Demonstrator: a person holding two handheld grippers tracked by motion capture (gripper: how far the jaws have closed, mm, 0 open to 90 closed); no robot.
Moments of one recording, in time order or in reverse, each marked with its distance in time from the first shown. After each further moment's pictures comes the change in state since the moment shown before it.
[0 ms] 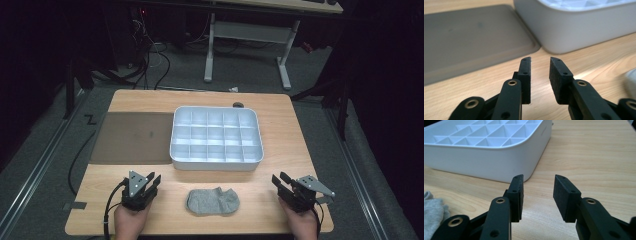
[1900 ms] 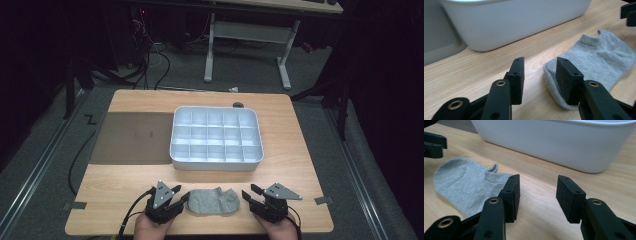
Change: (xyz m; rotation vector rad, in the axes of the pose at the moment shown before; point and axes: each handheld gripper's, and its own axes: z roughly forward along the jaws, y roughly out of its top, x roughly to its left) left arm -0.066 -0.002 0.004 0.057 -0.251 0.072; right arm 0.076 -0.012 0.014 0.130 0.202 -0.133
